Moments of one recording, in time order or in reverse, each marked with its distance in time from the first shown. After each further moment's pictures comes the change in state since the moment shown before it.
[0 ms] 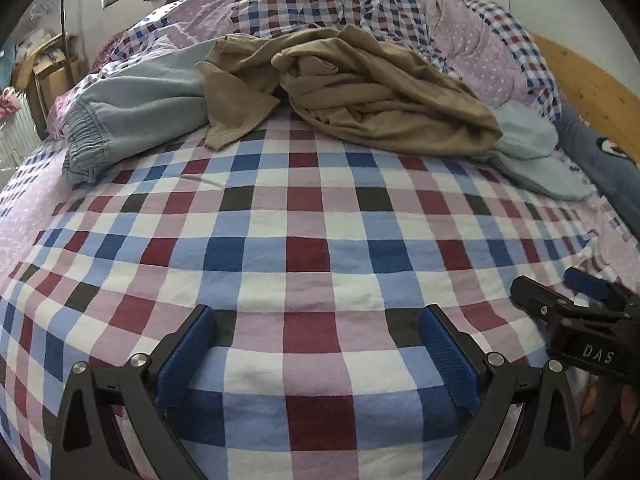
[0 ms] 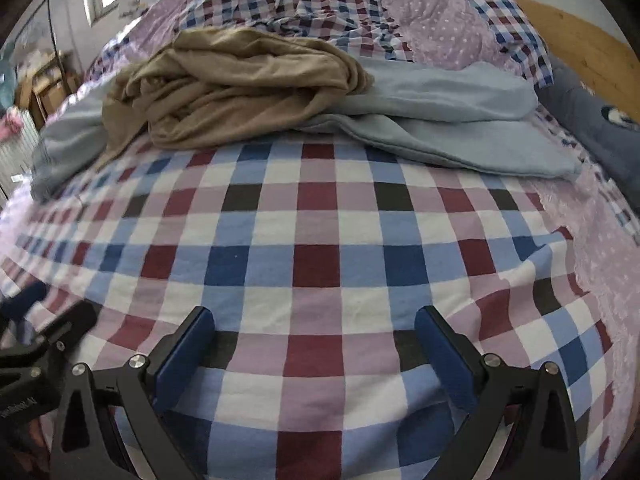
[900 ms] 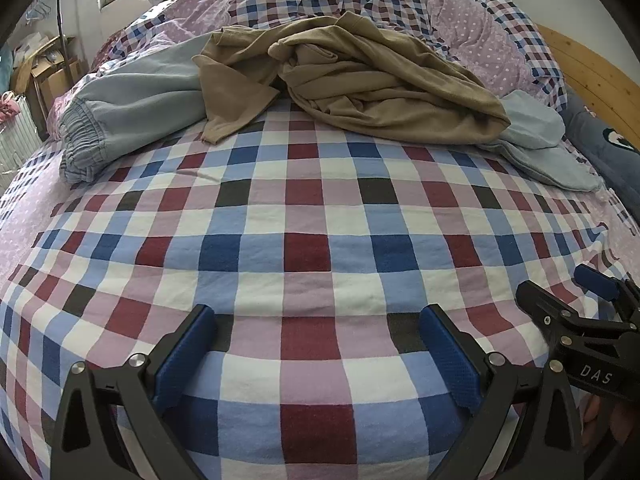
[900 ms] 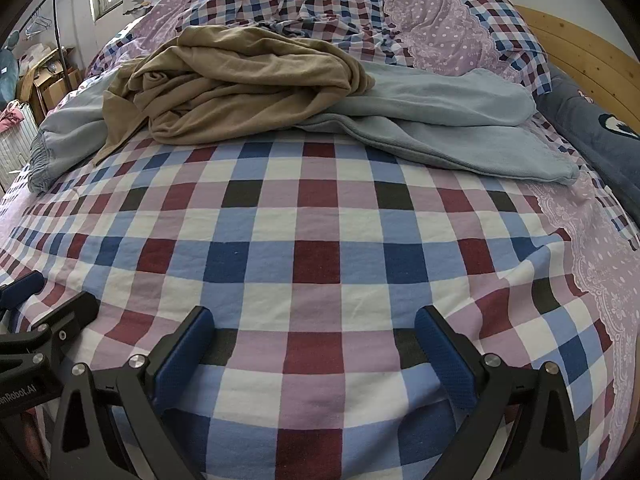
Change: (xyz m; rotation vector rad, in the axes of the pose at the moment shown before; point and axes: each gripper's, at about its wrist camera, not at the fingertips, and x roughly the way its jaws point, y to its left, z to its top) left arm 0.010 -0.003 0.000 0.013 0.021 0.023; right arm -0.007 0.002 -0.011 -0.012 -0.021 -0.005
